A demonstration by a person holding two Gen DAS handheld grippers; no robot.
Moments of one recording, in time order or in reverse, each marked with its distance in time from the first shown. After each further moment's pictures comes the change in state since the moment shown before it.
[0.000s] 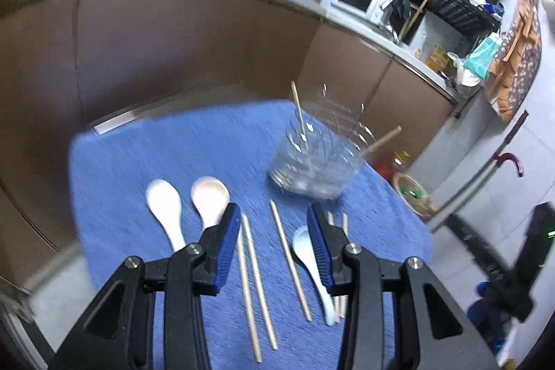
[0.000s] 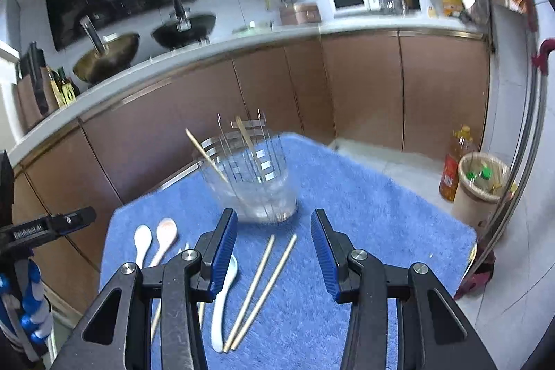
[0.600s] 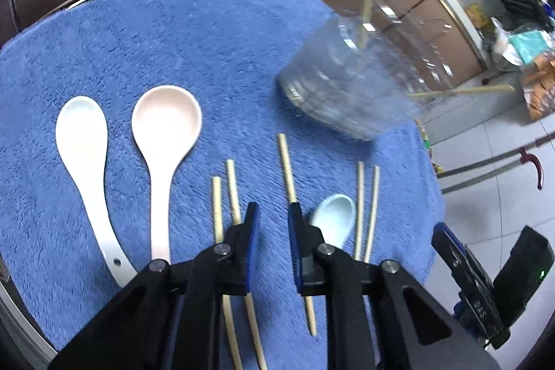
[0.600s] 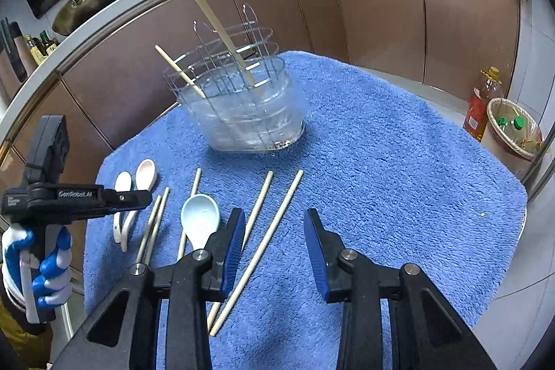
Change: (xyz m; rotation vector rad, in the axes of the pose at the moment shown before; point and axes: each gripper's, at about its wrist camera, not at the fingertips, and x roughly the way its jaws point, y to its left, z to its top) left arm 0.158 0.031 -0.002 -0.150 0.423 -0.032; right arm 0.080 -0.020 -0.029 0.026 0.283 0.057
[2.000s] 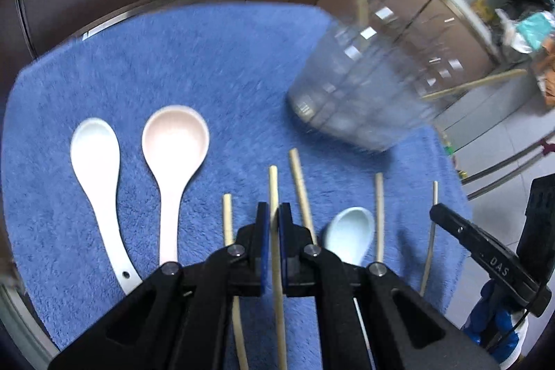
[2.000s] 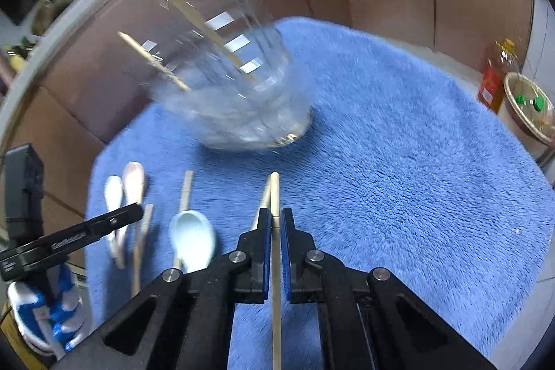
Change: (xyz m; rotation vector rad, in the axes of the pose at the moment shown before) left arm 0.013 -0.042 -0.013 0.087 -0.149 0.098; right arm 0.033 -0.007 0.040 0.050 0.120 0.047
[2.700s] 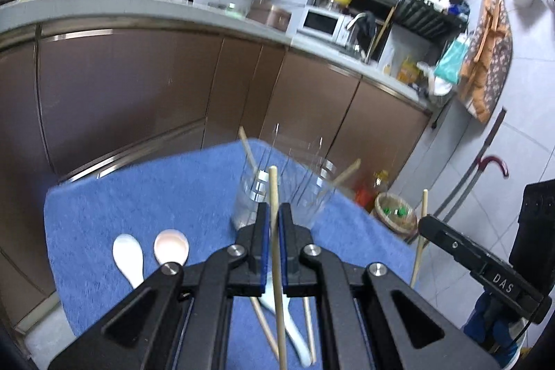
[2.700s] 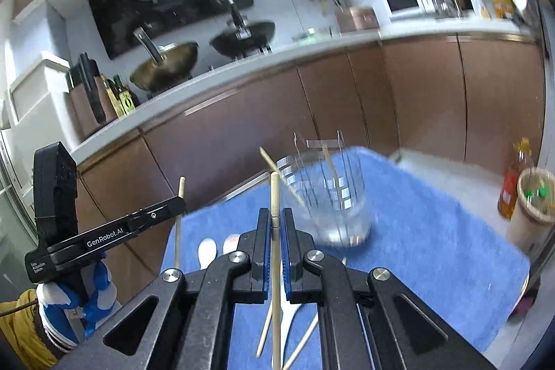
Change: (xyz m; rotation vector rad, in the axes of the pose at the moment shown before) left arm -0.168 -0.025 0.000 0.169 -0.486 -0.106; right arm -0.122 0.075 -0.013 -0.179 -0.461 0.163
